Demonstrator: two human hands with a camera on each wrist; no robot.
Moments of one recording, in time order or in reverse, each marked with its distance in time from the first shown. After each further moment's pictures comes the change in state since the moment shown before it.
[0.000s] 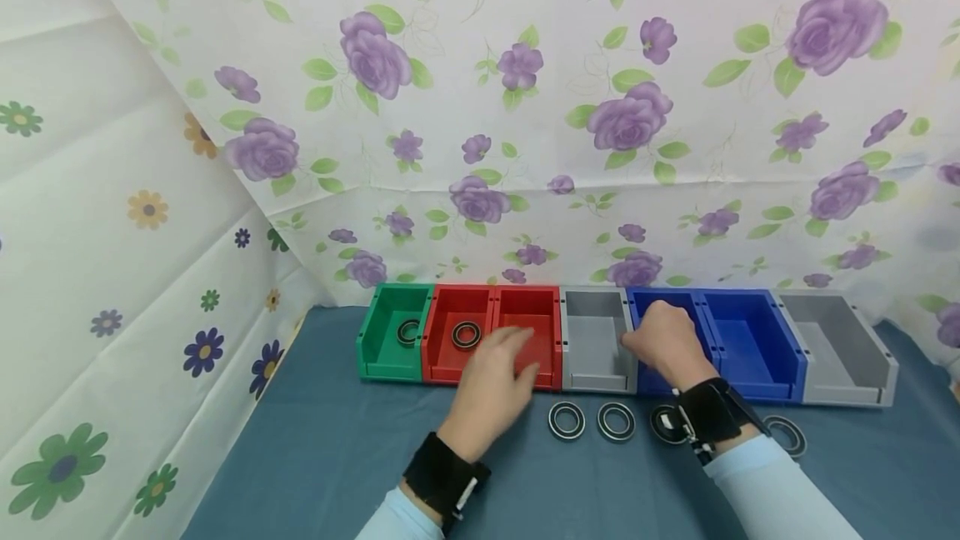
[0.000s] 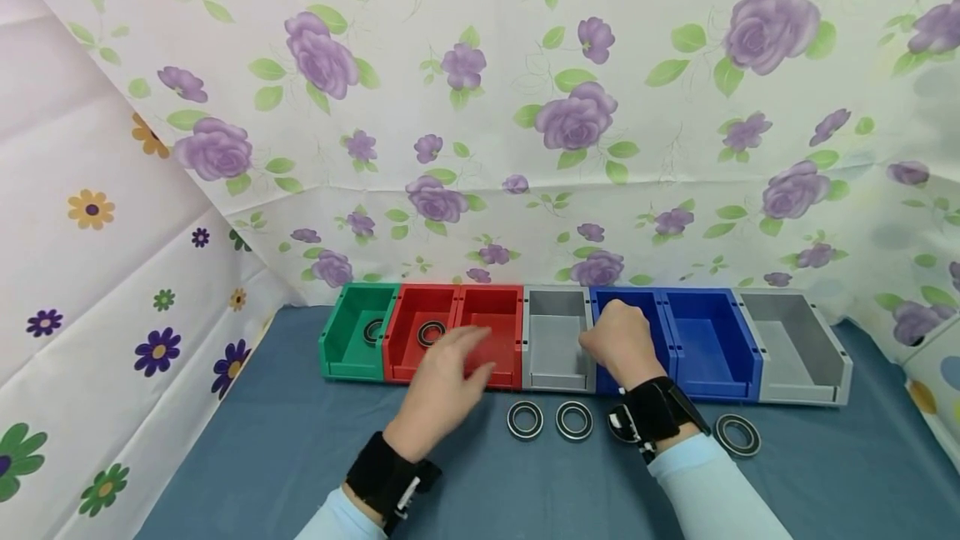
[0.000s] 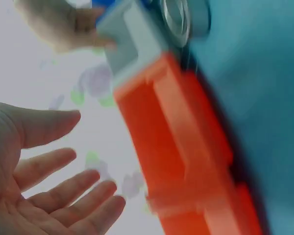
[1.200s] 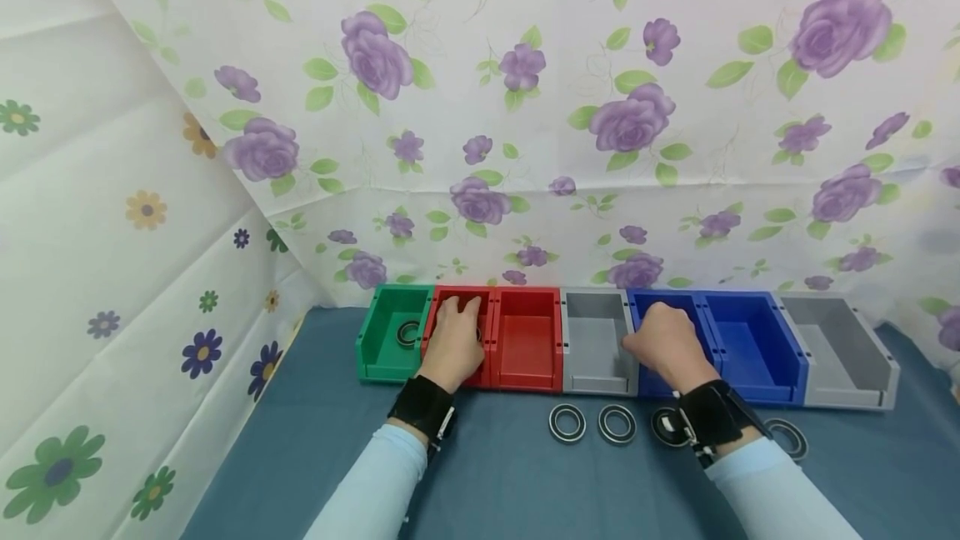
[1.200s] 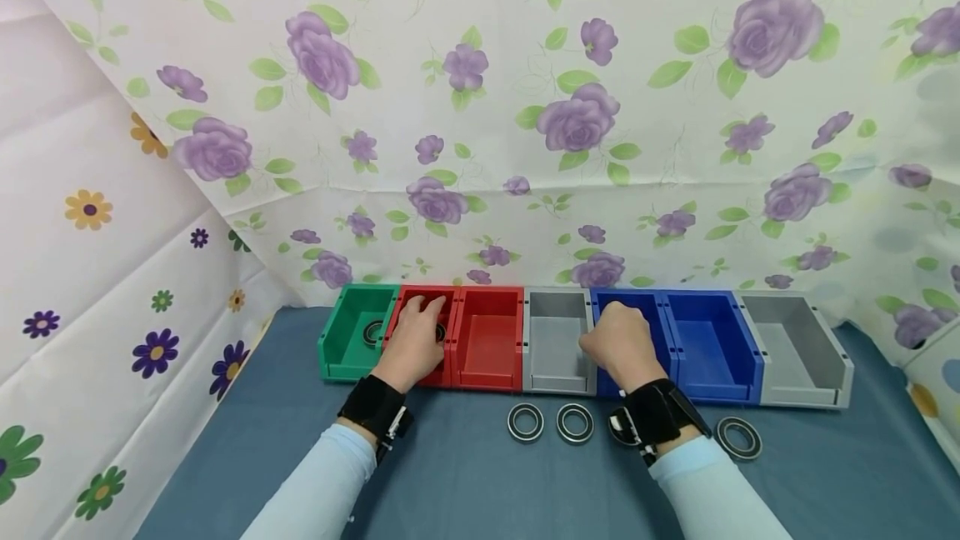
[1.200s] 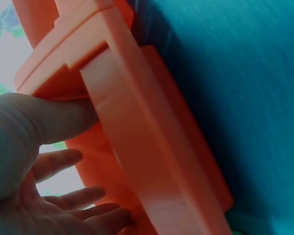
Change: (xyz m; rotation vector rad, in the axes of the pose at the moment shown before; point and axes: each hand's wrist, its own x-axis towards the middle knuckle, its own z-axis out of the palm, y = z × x) left_hand 0.050 -0.081 0.004 0.225 -0.152 -0.275; right_hand -0.003 -0.003 -0.002 0.015 0.005 -0.017
